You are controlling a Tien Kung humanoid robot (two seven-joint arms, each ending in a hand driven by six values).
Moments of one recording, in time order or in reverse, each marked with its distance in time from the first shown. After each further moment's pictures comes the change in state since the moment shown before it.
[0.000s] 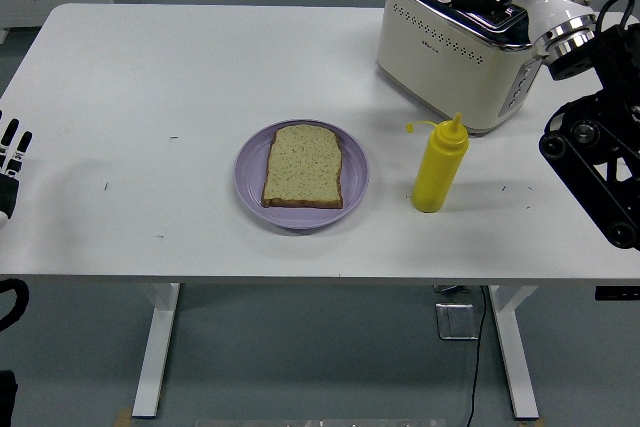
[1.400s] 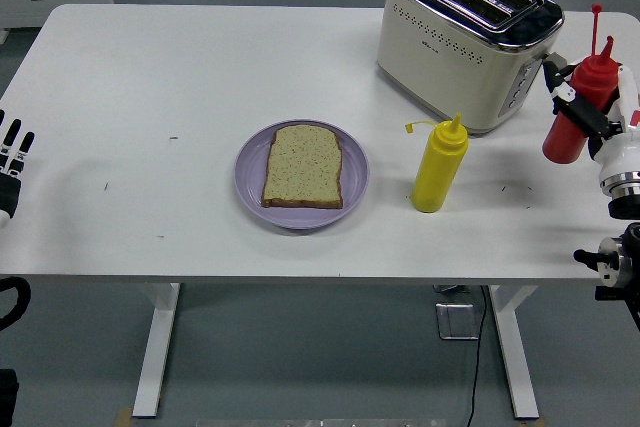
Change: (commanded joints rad) left arm -0.003 0.000 0.009 0.000 -0.001 0.009 0.003; right arm -0.405 -0.017 0.087 -0.111 0.869 -0.063 0.361
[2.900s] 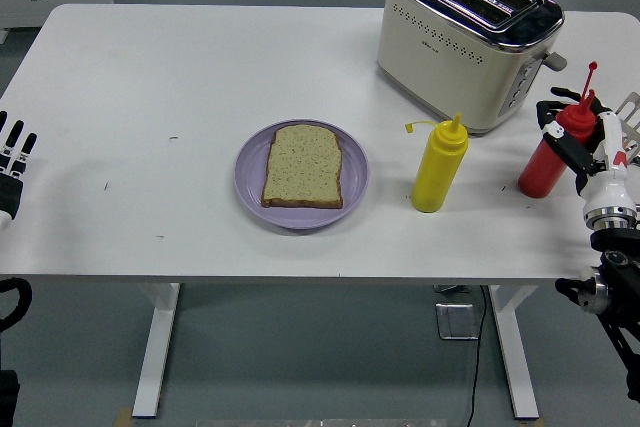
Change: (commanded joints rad) left arm 0.002 0.000 0.003 0.000 0.001 0.000 0.000; right arm -0.032 0.022 -0.057 -0.092 0.076 -0.047 0.080
